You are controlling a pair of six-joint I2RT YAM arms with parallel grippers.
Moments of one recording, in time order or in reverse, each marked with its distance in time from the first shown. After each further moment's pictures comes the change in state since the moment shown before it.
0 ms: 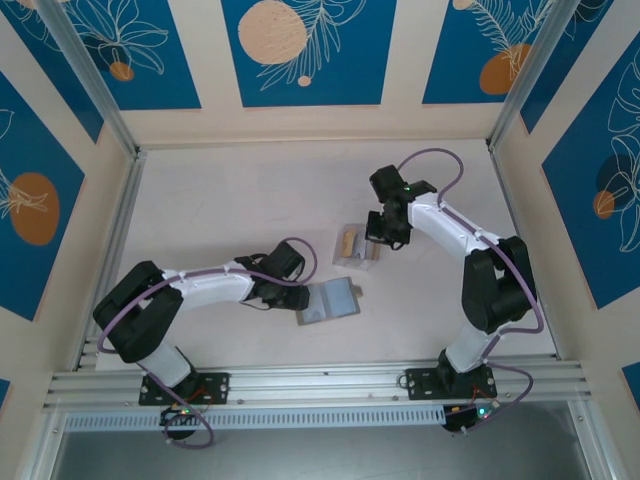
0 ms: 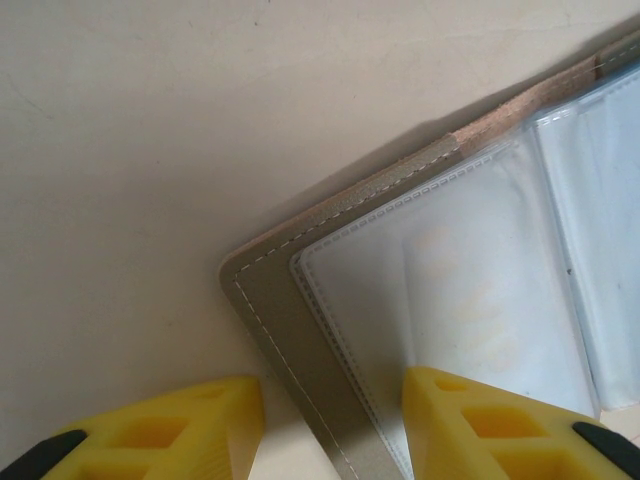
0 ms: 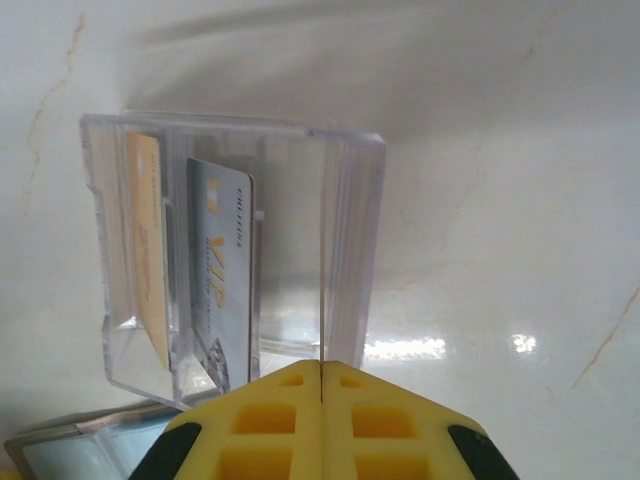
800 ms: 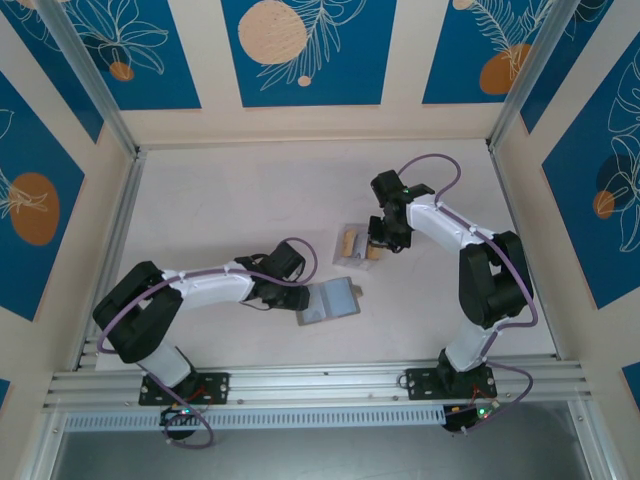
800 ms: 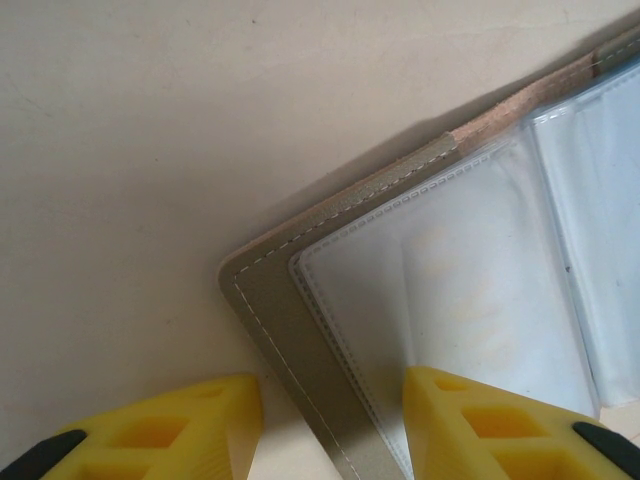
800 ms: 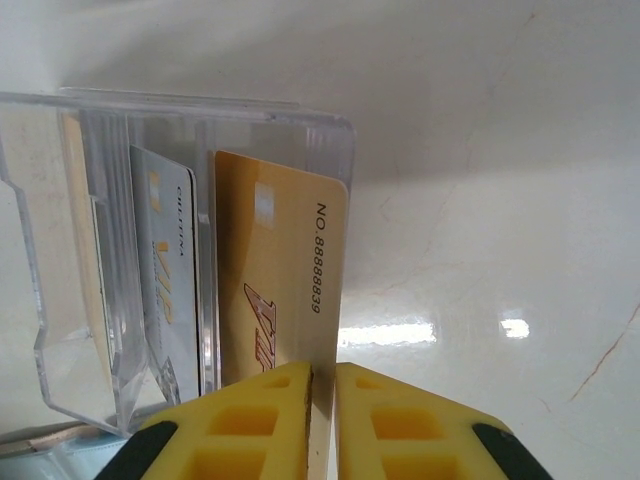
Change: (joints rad) left arm -0.003 -0.003 0.001 -0.003 -0.004 0.000; right arm -0.017 0.028 -0.043 0.019 -0.006 -0.017
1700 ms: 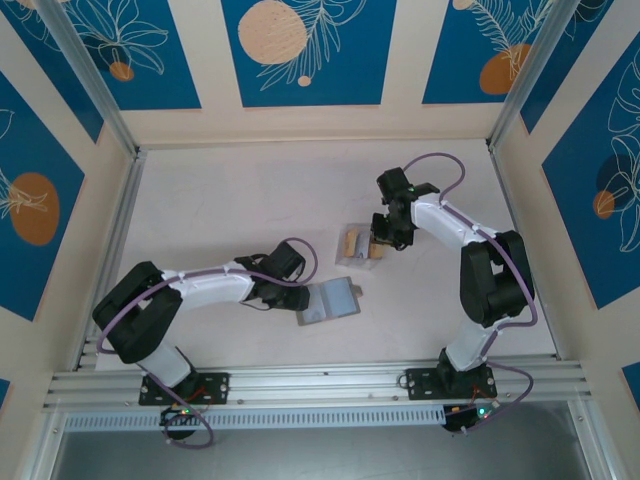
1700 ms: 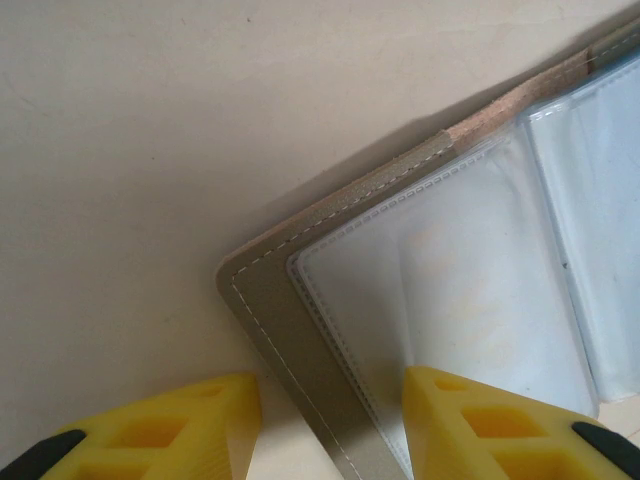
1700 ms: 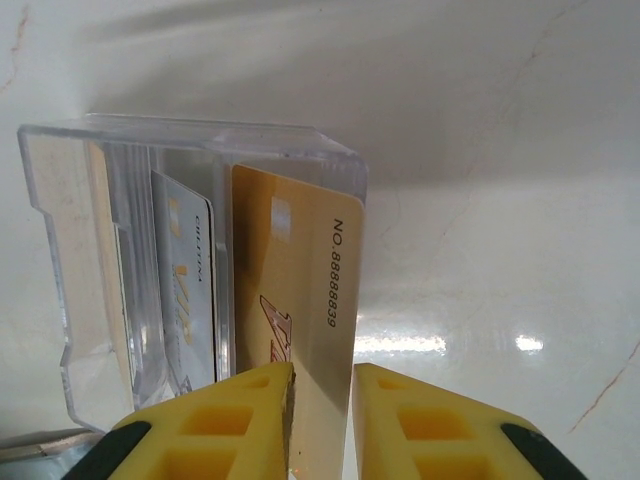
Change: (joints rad) left arm -0.001 -0.003 0.002 -0.005 0.000 0.006; right arm -0.039 0.003 -0.004 0.034 -0.042 -0.045
